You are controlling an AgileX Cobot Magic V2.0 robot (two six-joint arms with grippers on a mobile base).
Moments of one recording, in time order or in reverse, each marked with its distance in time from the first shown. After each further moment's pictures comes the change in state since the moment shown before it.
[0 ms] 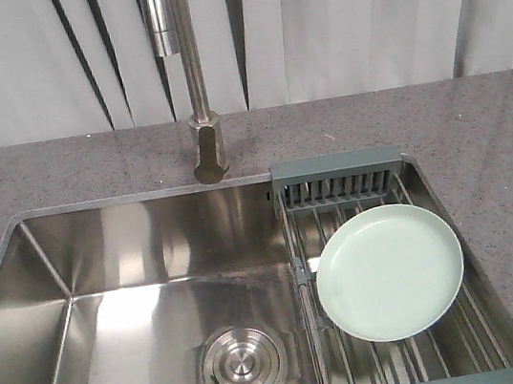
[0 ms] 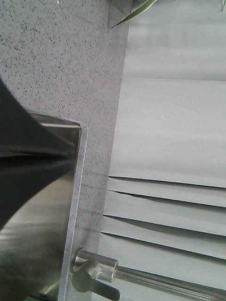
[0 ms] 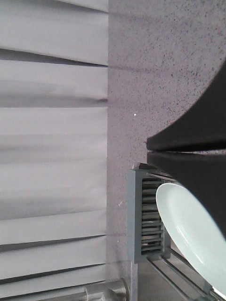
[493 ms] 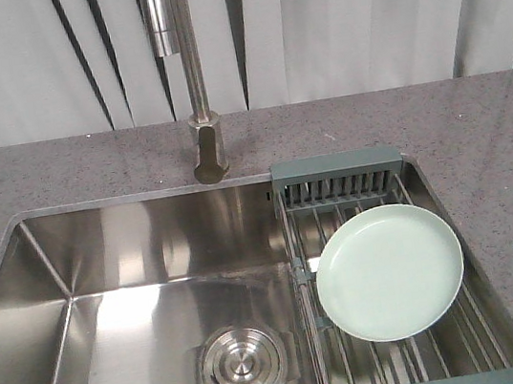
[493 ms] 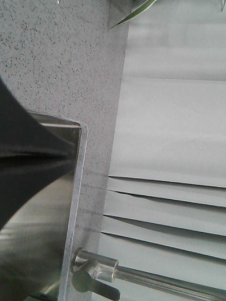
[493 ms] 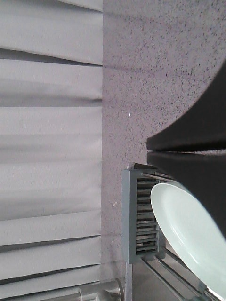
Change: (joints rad) left arm 0.000 0.000 0.000 0.000 0.000 0.000; right arm 0.000 0.000 0.004 0.000 0.010 0.000
